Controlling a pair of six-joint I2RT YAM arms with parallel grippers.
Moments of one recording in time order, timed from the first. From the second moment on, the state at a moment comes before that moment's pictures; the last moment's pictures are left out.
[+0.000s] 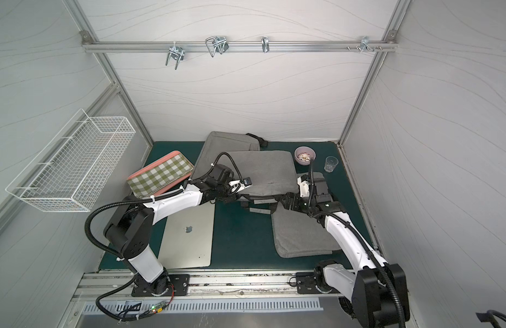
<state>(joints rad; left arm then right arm) -0.60 1.73 1.12 -0.28 0.12 0.71 0.22 1.08 0.68 -0.45 -0.39 0.35</state>
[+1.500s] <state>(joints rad) -0.59 1.69 1.34 -0.30 0.06 0.23 0.48 1.20 0.50 0.16 -0.23 1.24</state>
